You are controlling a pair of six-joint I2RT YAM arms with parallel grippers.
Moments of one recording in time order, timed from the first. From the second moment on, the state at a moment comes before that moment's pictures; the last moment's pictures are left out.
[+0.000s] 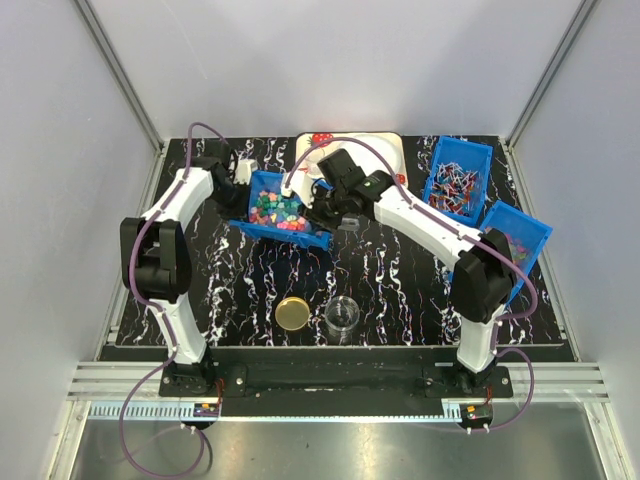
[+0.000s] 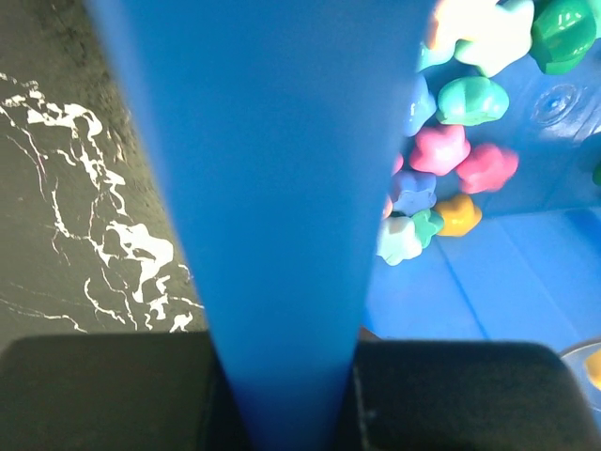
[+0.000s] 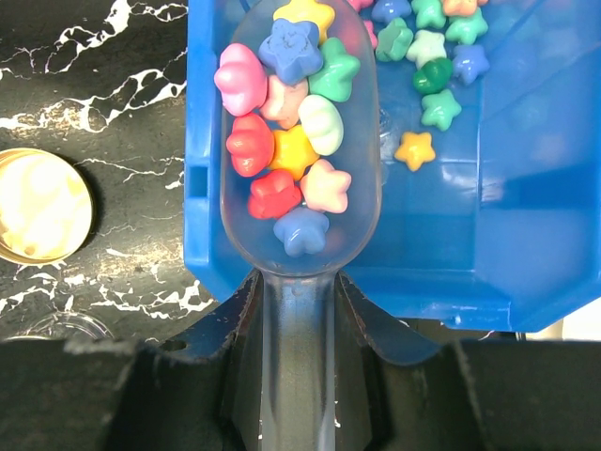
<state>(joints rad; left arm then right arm) -0.09 1.88 1.55 -0.92 0.28 0.10 0.73 1.88 1.71 -0.67 -0.31 -0.57</state>
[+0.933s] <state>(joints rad) -0.11 1.92 1.50 -0.85 0.28 0.11 0.65 1.78 1.58 -0.49 -0.30 -0.47</state>
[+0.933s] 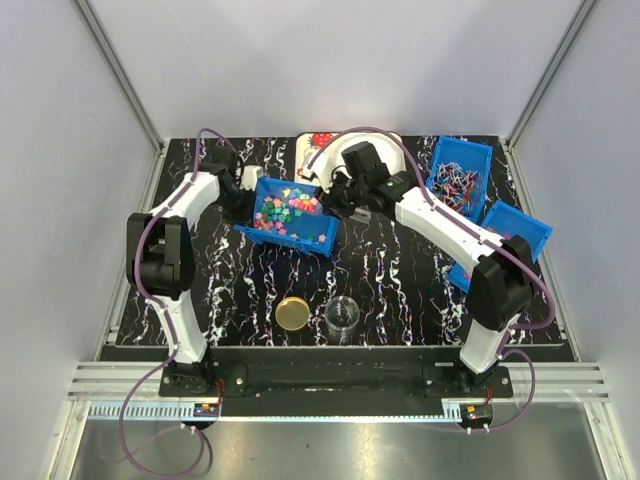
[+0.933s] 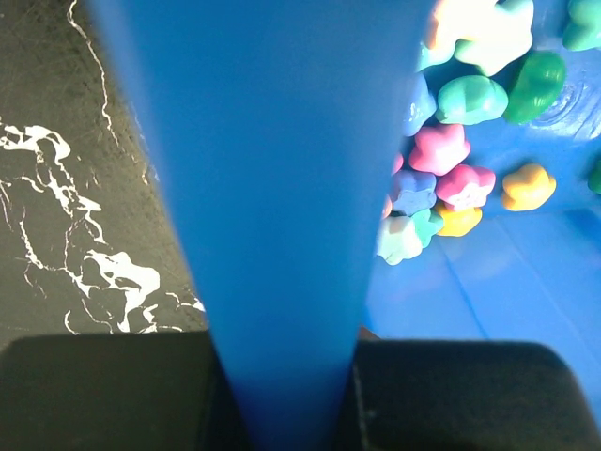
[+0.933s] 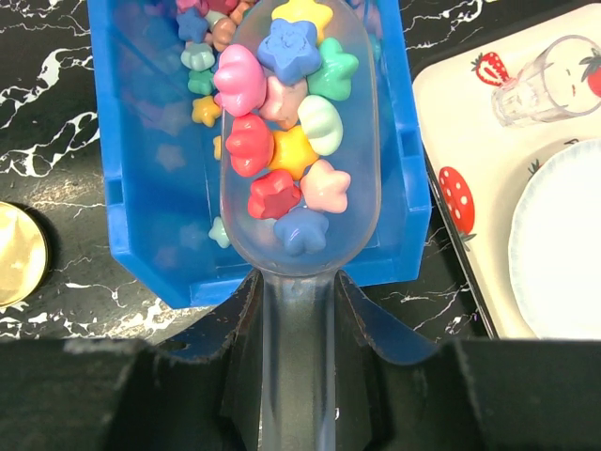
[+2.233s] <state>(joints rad) -0.12 1.92 1.42 -0.79 0.28 0.10 0.64 1.48 1.34 -0.51 -0.33 -0.49</state>
